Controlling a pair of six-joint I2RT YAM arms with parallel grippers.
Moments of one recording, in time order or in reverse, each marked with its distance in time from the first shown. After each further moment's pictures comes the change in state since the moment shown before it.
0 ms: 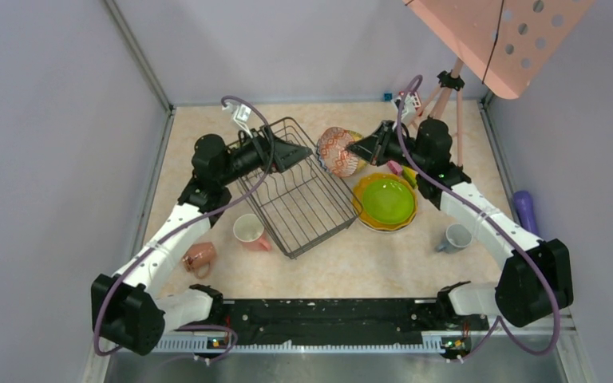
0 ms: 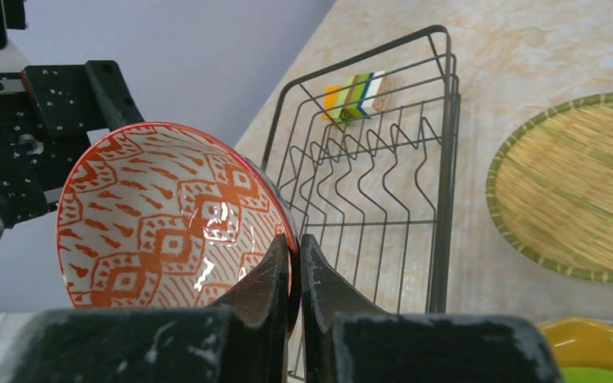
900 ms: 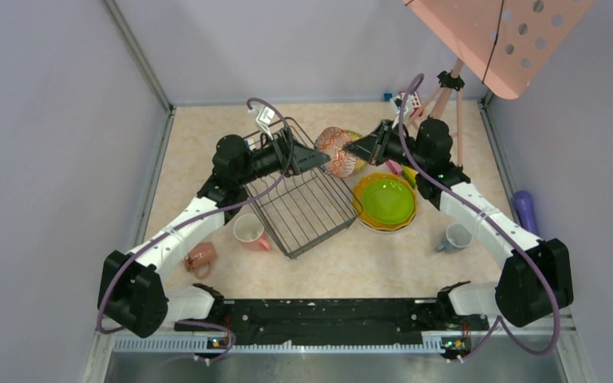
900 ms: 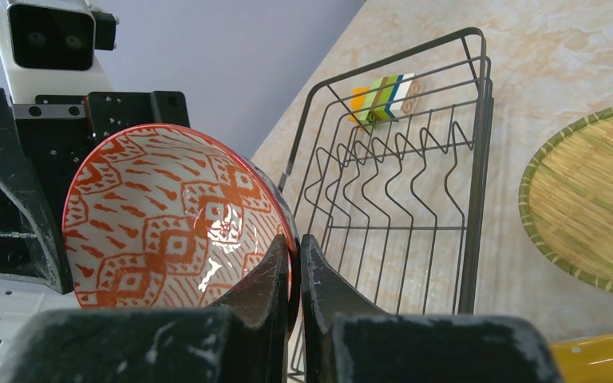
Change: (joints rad) left arm -0.124 0.108 0.001 0.133 0.016 -0.129; right arm 0.007 0.001 0.000 0.055 -0.064 0.060
